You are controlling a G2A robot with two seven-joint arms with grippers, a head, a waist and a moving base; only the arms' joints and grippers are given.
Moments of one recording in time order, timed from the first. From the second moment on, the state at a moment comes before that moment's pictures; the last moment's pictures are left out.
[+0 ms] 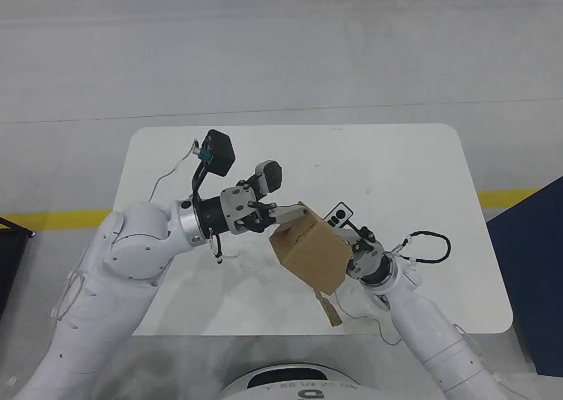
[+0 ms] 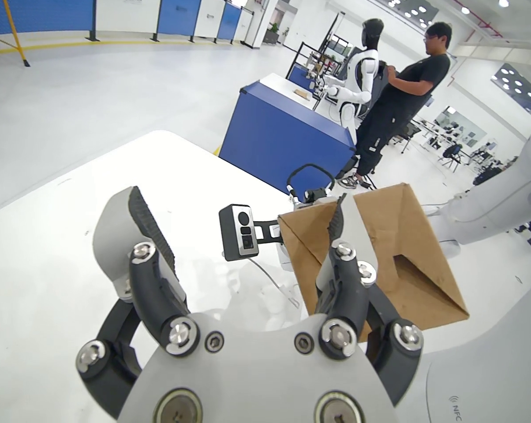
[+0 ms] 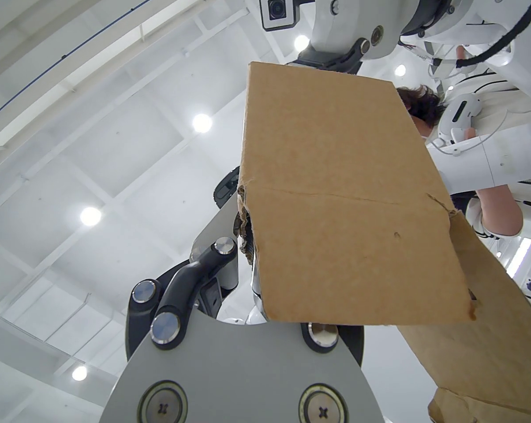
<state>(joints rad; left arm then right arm) 1.31 -1.09 -1.20 -1.96 0.32 -0.54 -0.65 -1.51 -1.24 1.12 -1.52 1.38 0.15 1.37</state>
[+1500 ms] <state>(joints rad) 1.53 -1.04 -1.42 -2.01 0.35 -0.52 -0.58 -1.55 -1.24 1.19 -1.58 1.27 0.11 1.31</state>
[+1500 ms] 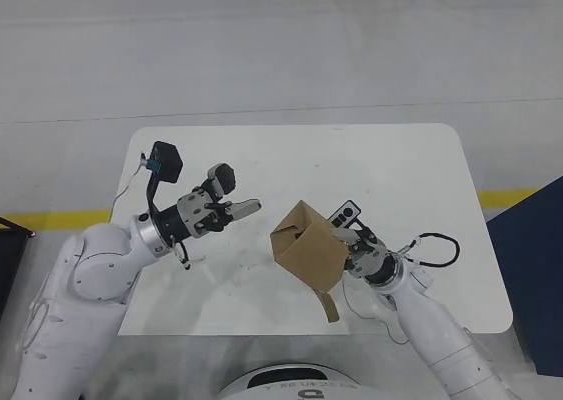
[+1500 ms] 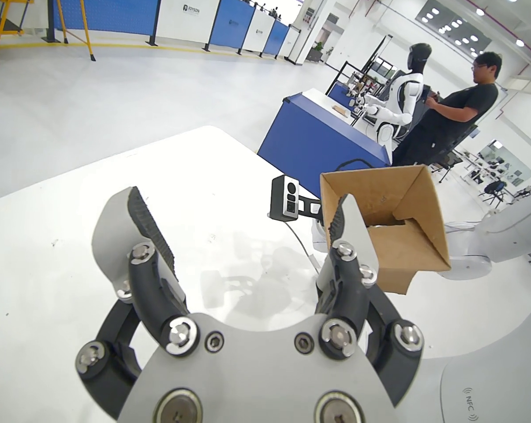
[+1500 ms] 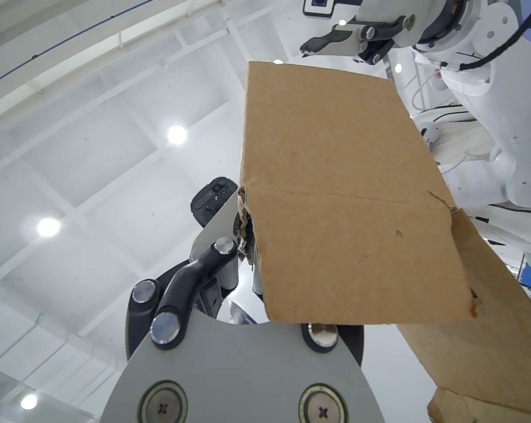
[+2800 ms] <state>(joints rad) 1.58 -1.03 -1.40 -1.94 0.45 -0.58 -0.52 -1.55 -1.15 1.35 -1.88 0.72 0.32 1.00</state>
